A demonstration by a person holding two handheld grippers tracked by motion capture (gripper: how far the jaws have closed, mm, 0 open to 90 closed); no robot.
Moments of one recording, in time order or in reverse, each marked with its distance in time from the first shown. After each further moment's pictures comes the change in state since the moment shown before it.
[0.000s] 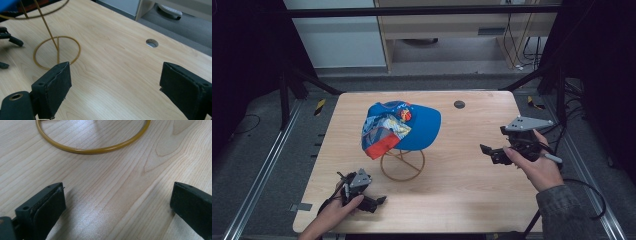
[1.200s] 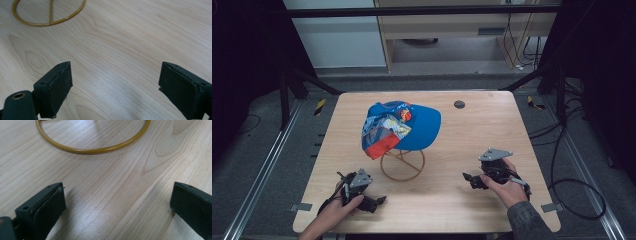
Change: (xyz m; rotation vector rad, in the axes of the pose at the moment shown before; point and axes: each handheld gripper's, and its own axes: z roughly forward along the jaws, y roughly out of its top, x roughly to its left) left arm 0.000 0.000 0.000 0.000 0.001 0.001; right arm 0.029 -0.096 0.092 0.132 0.057 0.025
